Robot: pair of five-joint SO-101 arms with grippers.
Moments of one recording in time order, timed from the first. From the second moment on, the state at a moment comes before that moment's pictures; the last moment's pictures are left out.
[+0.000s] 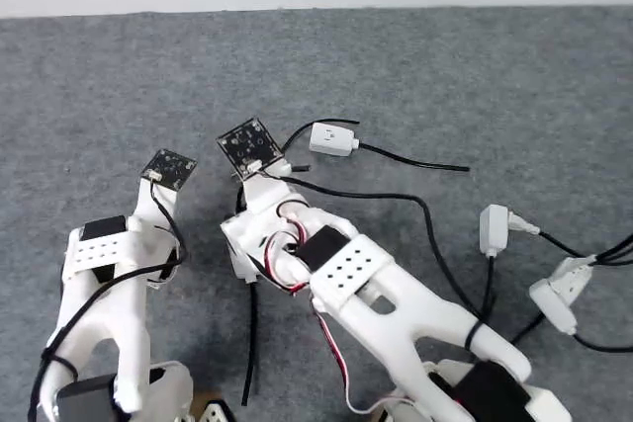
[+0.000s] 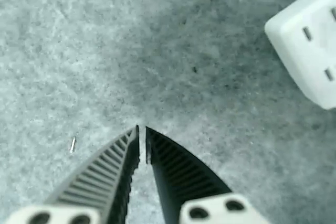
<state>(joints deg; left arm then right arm) -17.0 -19.4 56.0 57.1 -30.5 -46.2 -15.9 40.1 29.1 -9.0</state>
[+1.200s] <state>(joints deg) -17.0 -19.4 56.0 57.1 -30.5 -43.3 -7.9 37.9 25.7 -8.5</state>
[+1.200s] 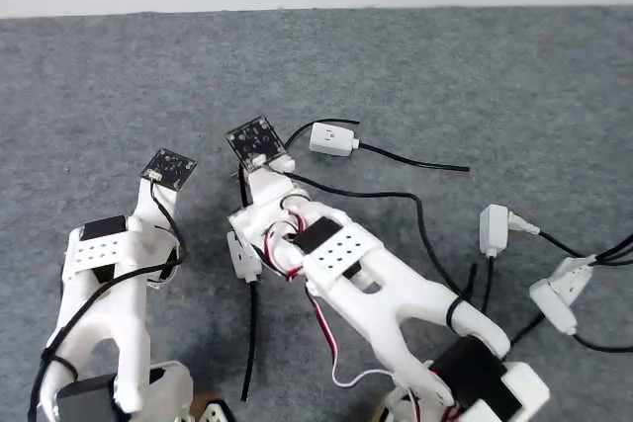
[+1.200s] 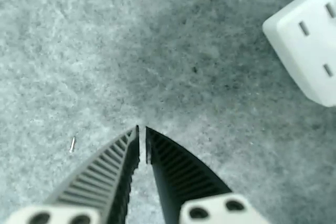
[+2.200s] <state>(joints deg) -17.0 -19.4 56.0 57.1 -30.5 -43.3 -0.2 25.9 35.0 -9.5</state>
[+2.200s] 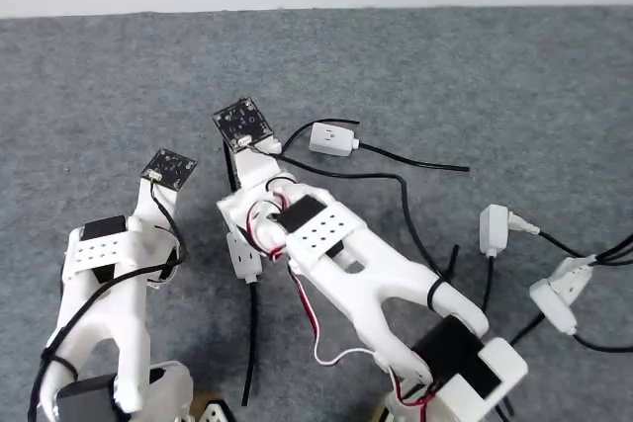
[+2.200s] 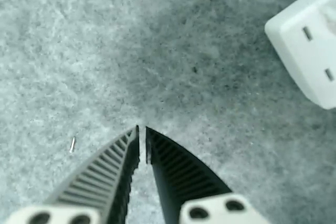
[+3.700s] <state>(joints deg) -17.0 -19.4 56.0 56.9 -31.3 -32.3 19.8 10.6 73.1 -2.6</state>
